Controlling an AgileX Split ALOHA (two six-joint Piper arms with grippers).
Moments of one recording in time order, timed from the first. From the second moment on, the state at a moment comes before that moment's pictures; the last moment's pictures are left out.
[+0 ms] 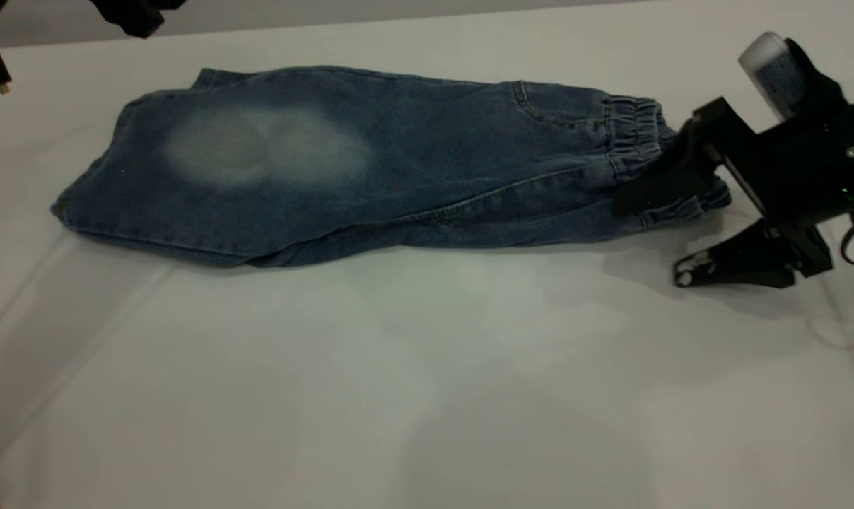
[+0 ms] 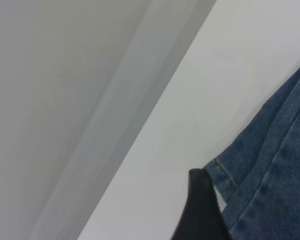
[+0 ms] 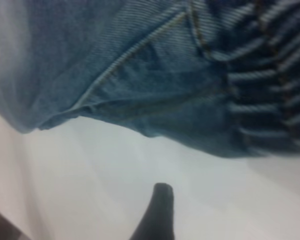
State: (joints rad) left arm -0.14 1.91 -1.07 0.60 -0.15 0.33; right arm -0.01 2.20 -0.80 1.59 0.81 -1.21
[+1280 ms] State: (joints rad) left arm -0.14 1.88 -1.07 0.60 -0.14 0.30; right arm -0.23 2.26 -0.90 1.56 0.95 -1.17
